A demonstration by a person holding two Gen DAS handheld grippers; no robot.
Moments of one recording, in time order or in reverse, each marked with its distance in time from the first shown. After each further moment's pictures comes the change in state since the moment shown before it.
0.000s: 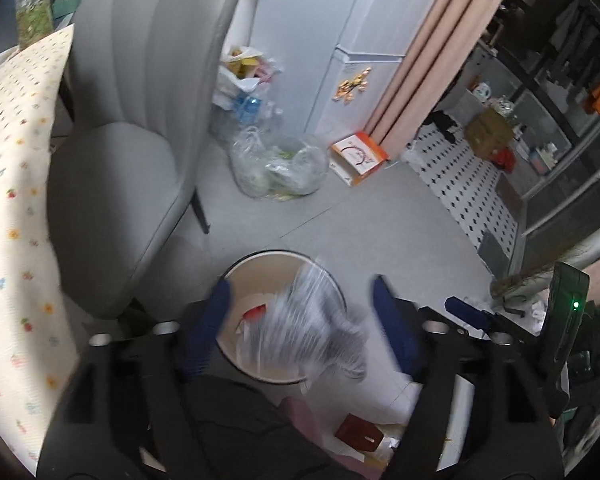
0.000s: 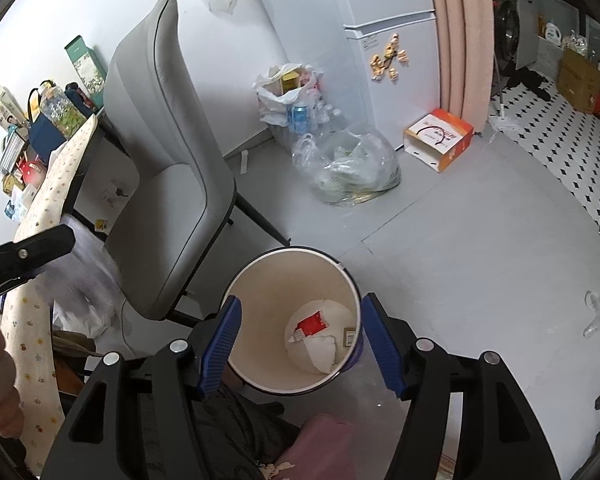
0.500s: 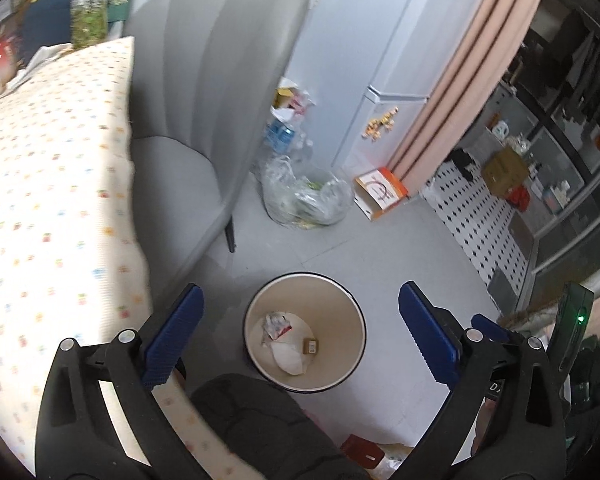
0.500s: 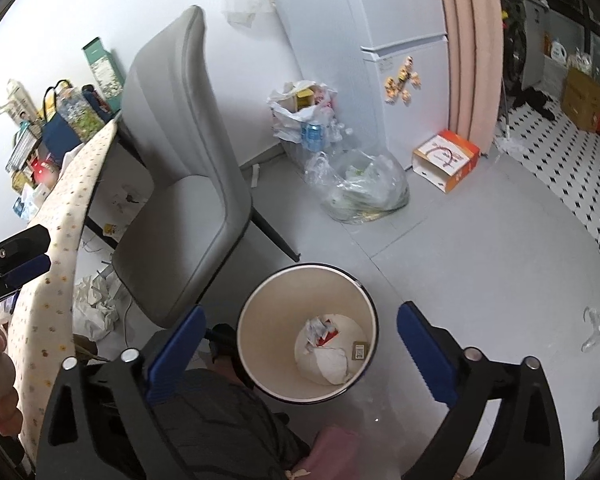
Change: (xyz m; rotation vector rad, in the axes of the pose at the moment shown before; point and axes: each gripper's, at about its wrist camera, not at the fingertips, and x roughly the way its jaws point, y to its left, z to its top) left arm -0.060 0.045 -0.004 -0.096 -0.114 0.069; right arm -0.024 0.040 0.005 -0.053 -0.055 0.012
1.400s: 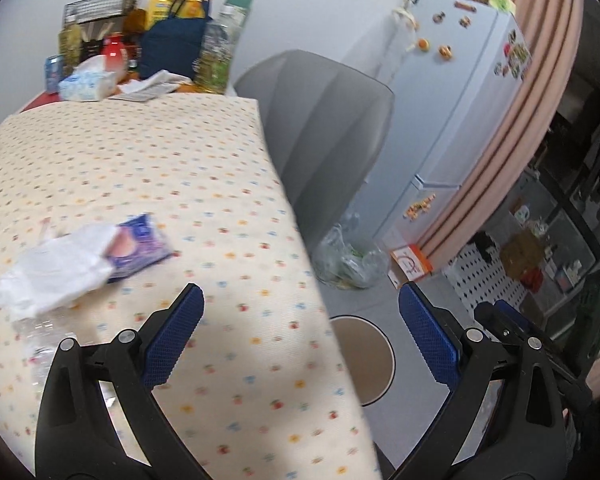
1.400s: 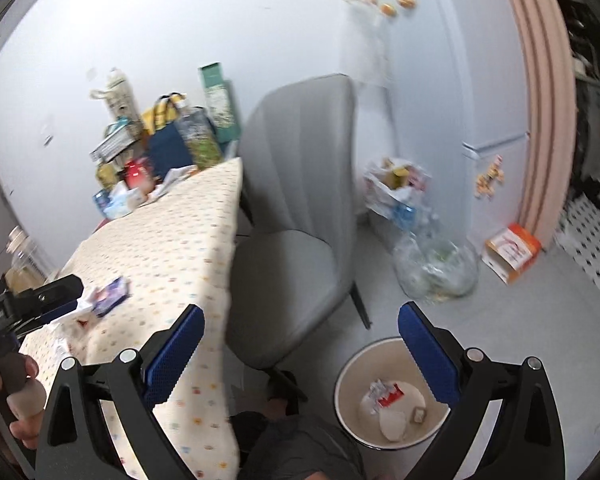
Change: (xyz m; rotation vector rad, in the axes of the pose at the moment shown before) left arm -0.149 0.115 -0.043 -0.179 -0.258 0.087; right arm -0.088 0.155 0.007 -0.227 -0.226 0.208
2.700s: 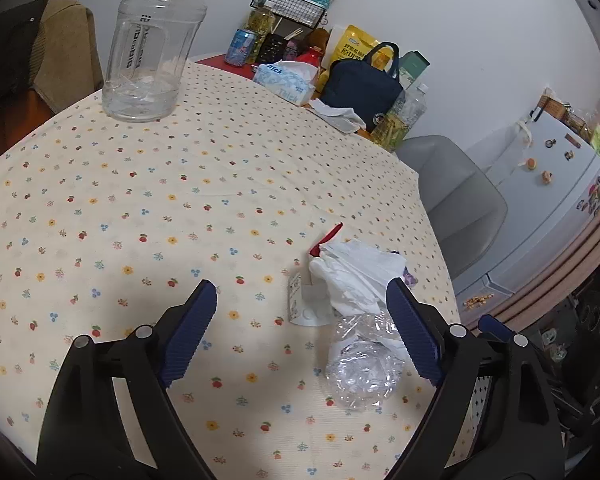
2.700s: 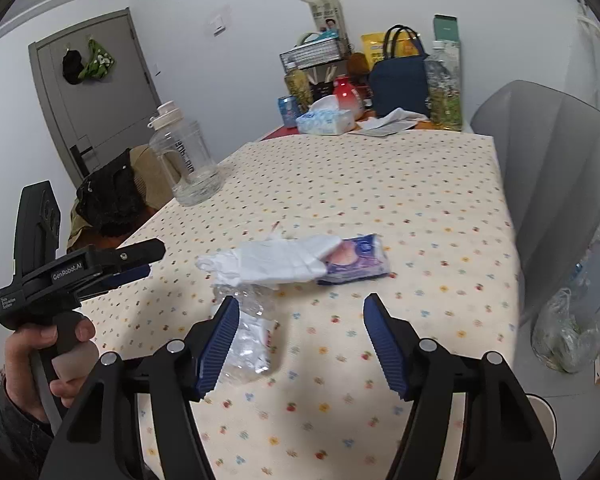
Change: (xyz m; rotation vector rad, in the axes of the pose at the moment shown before) left arm -0.109 0.215 -0.039 -0.396 -0.147 0.197; right arm 0.061 0.257 -0.018 -0.408 0.213 0.485
